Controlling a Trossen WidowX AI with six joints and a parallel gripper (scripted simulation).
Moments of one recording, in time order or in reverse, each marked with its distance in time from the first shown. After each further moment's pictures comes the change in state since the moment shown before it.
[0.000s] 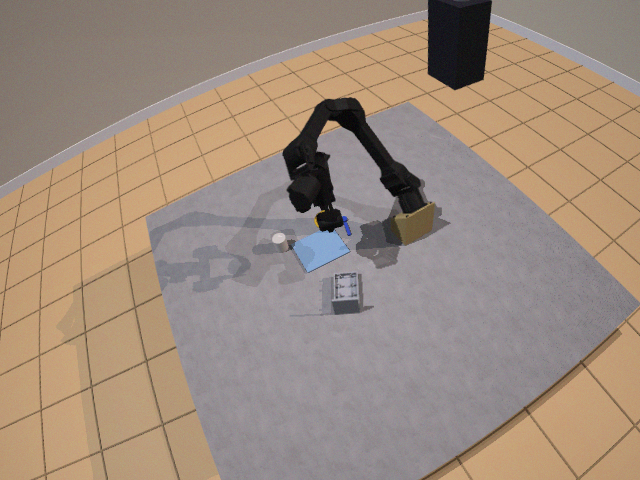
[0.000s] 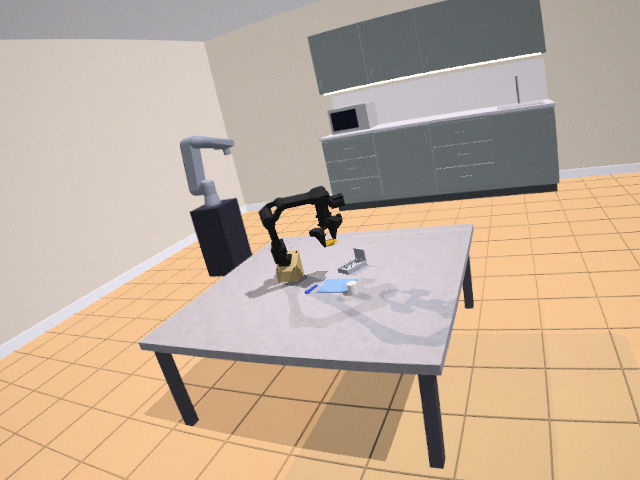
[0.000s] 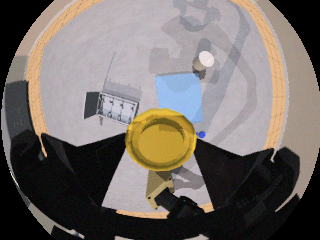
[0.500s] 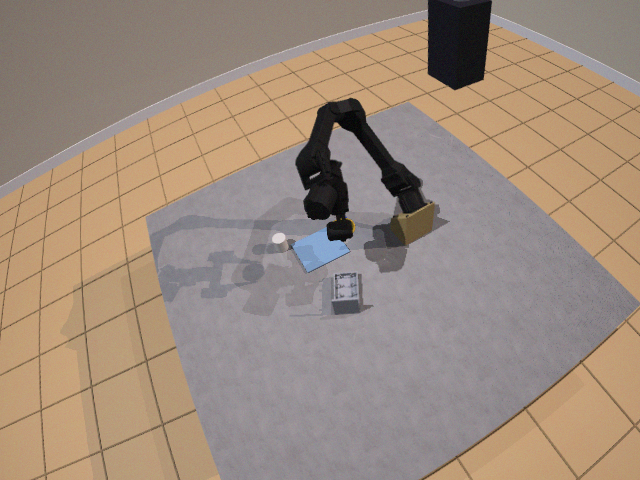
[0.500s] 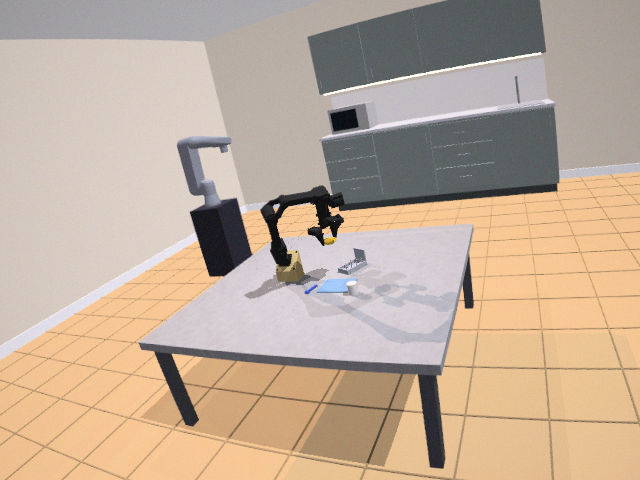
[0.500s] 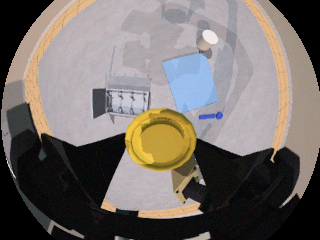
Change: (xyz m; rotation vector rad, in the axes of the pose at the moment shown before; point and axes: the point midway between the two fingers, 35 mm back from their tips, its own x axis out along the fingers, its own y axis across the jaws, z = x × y) arm 0.009 0.037 -0.031 0.186 0.040 0.018
